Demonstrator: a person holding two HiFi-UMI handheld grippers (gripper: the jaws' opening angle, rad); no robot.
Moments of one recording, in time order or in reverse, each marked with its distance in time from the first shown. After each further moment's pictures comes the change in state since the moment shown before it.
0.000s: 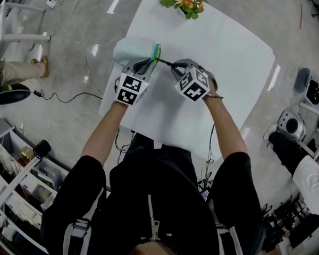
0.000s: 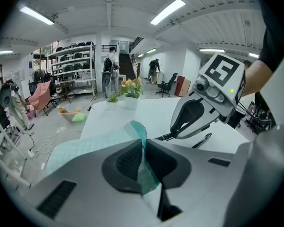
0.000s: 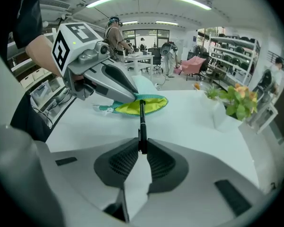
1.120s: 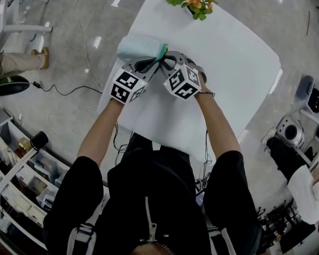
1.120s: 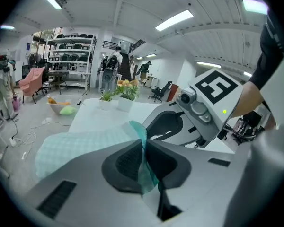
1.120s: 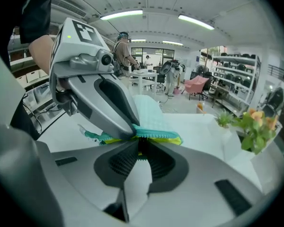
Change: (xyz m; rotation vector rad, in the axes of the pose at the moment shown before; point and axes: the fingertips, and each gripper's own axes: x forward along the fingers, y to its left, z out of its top) left arm 0.005 -0.007 0.008 -0.115 -0.030 -0.150; right arm 0.033 -0.003 0.067 -0.091 -0.224 -0.013
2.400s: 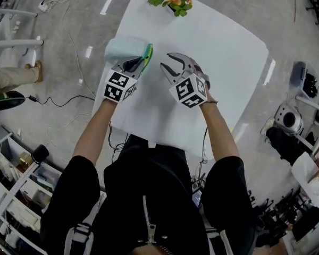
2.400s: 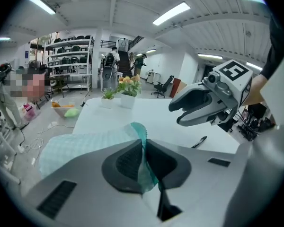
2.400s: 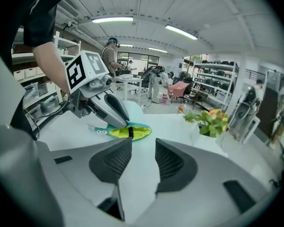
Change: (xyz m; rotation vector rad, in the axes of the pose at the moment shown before) left arm 0.001 0.008 -0.009 0.066 0.044 0.057; right arm -0.079 -0.015 -0.014 0.071 -0.051 -0.198
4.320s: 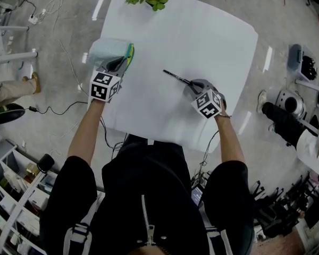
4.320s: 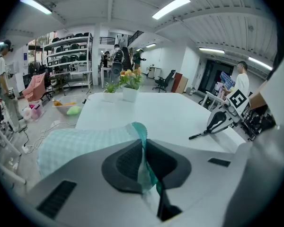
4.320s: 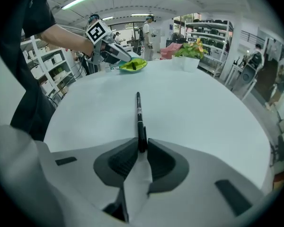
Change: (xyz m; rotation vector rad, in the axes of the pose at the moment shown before) left arm 0.001 0.008 -0.017 0.011 0.058 0.029; right arm -0.101 0.046 -0.212 0.205 0.389 0.055
